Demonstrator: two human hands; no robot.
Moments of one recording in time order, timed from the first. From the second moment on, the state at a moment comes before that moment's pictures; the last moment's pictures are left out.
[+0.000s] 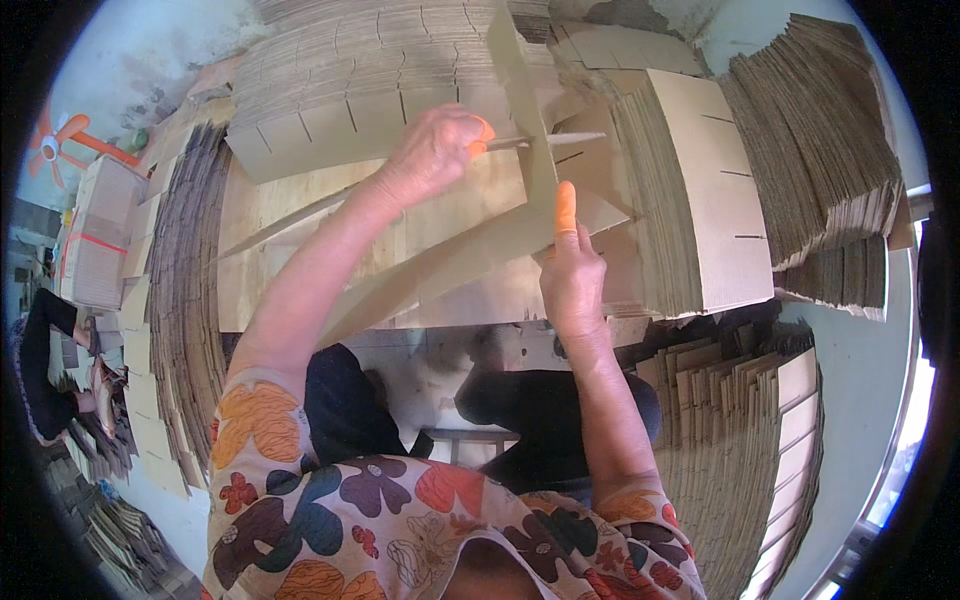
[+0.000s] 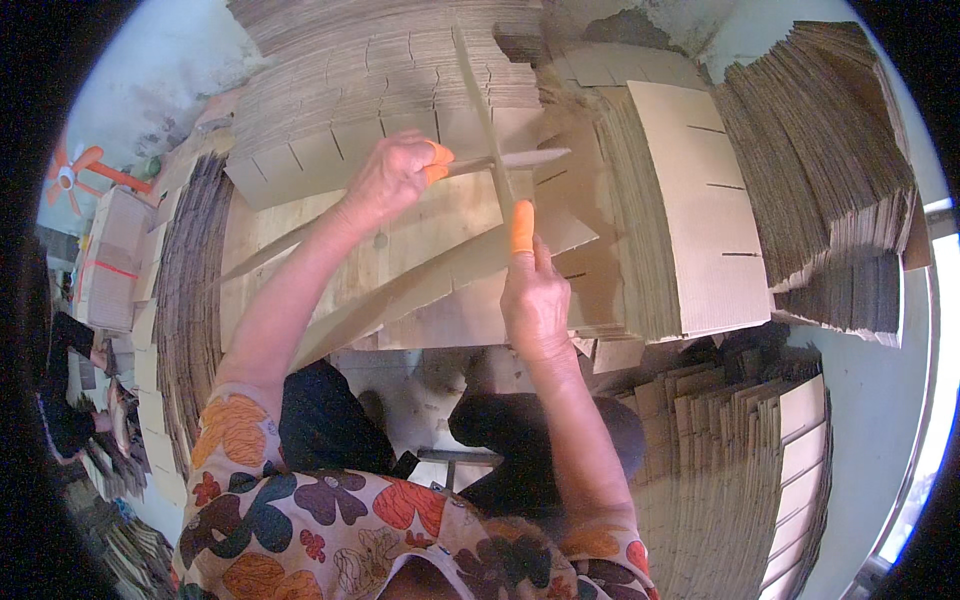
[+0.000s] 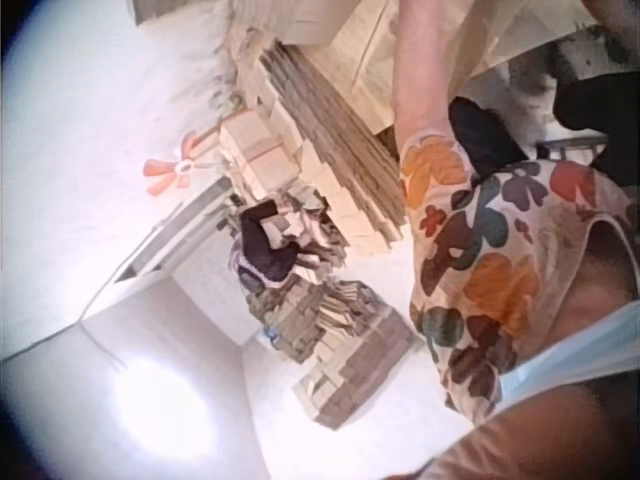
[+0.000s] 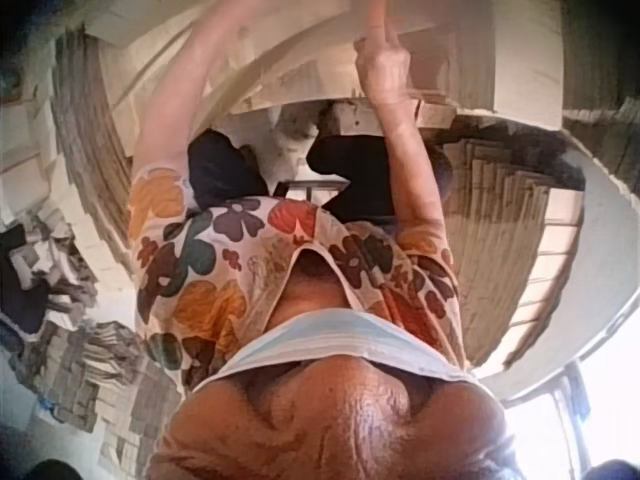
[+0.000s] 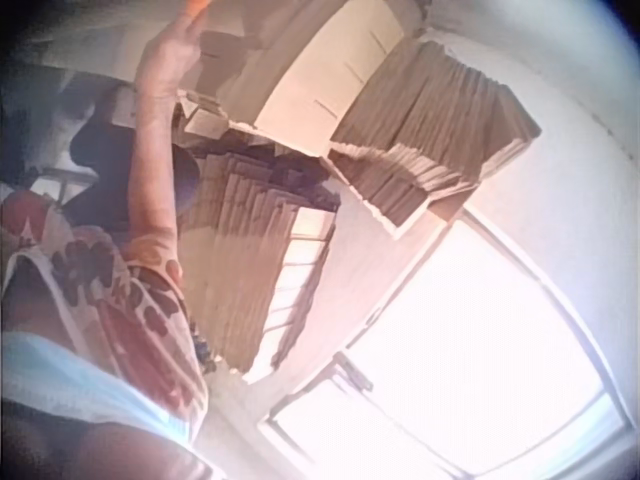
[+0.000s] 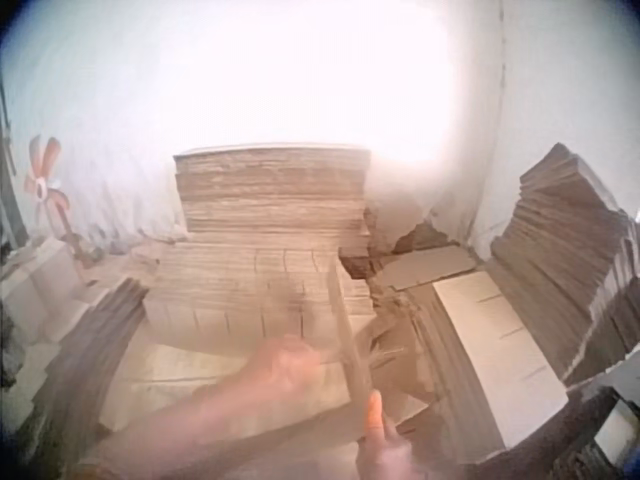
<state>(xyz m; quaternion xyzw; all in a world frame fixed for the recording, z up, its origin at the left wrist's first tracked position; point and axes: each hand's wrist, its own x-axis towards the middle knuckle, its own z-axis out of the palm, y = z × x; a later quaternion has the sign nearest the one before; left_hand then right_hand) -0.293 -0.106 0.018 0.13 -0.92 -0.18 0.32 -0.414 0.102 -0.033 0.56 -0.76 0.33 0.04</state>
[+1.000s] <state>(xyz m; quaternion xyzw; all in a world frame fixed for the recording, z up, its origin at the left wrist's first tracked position) -0.349 -0.197 -0.021 0.21 -0.96 0.04 0.15 -0.404 0.109 -0.031 0.51 -0.78 0.35 0.00</state>
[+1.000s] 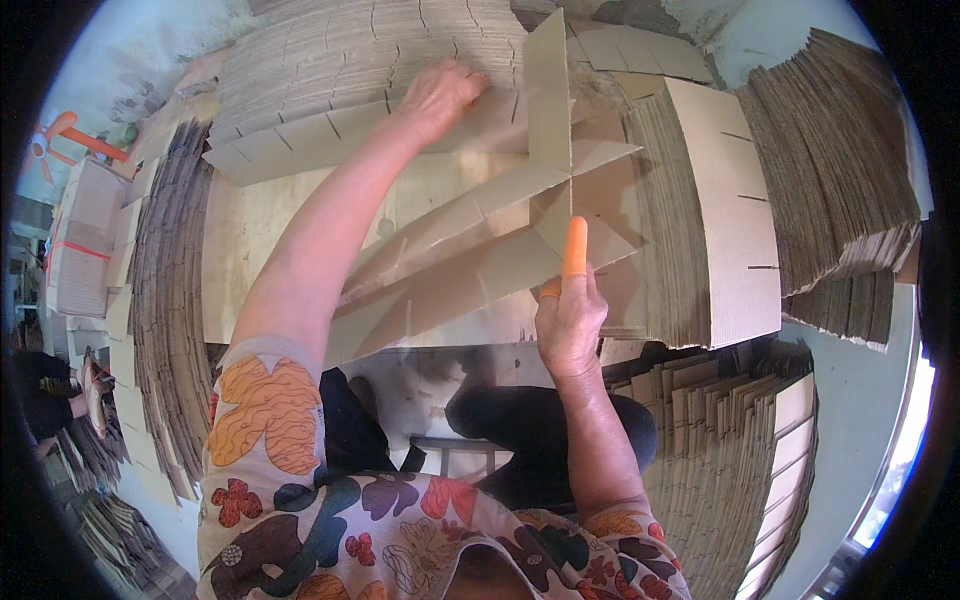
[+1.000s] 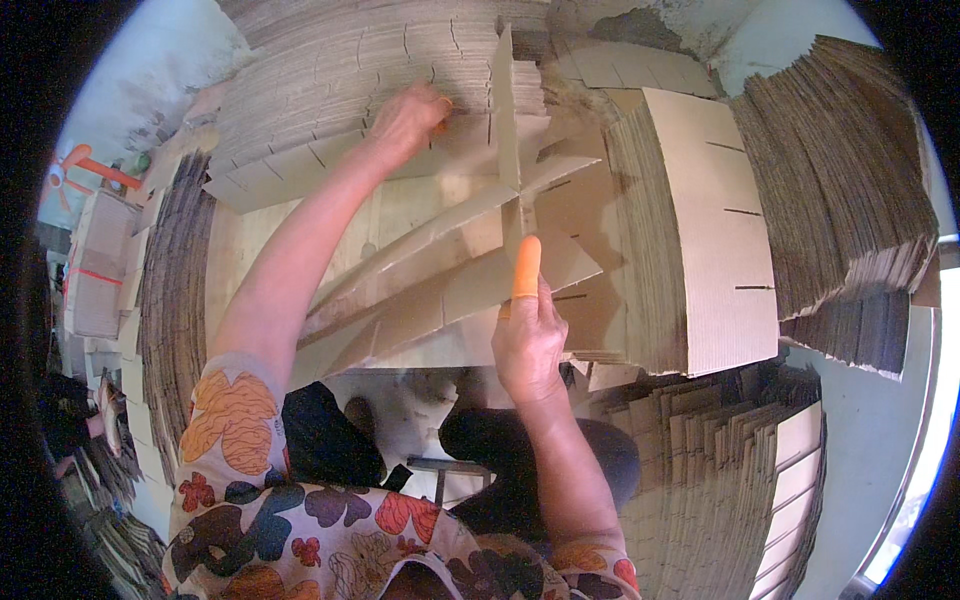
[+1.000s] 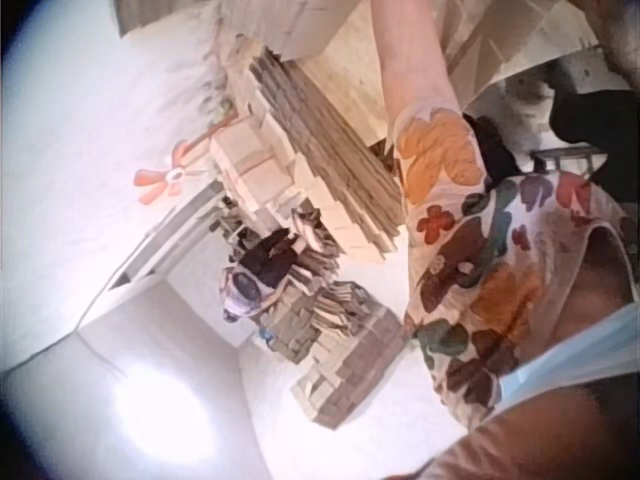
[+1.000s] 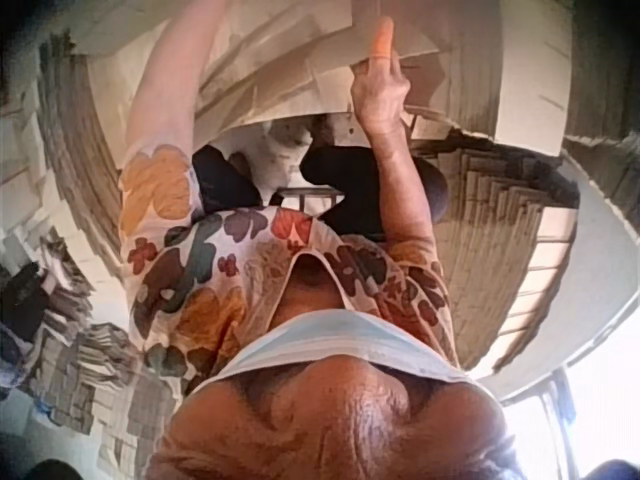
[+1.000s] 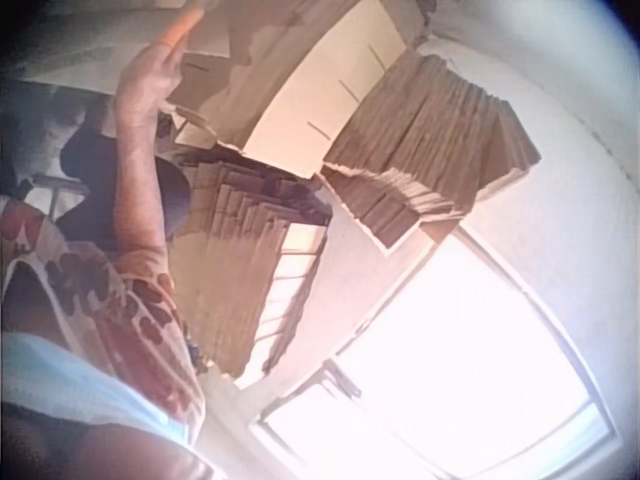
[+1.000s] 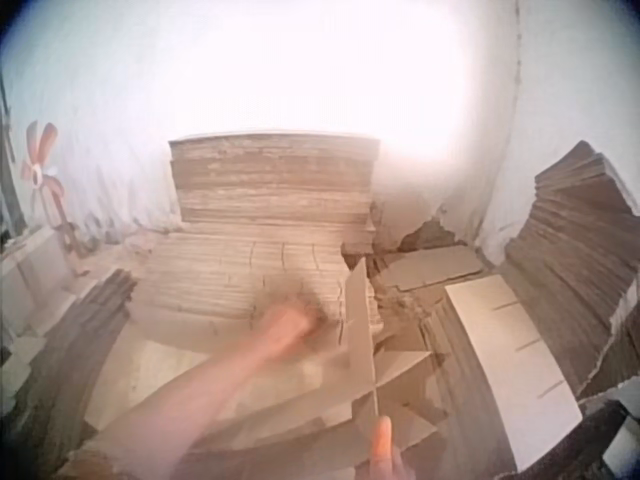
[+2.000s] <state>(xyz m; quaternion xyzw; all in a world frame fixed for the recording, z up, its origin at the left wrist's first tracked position) -0.336 -0.168 0.019 0.10 -0.94 -0.11 0.30 -0.404 0.111 -0.017 0.53 -0.80 0.28 -0.05</state>
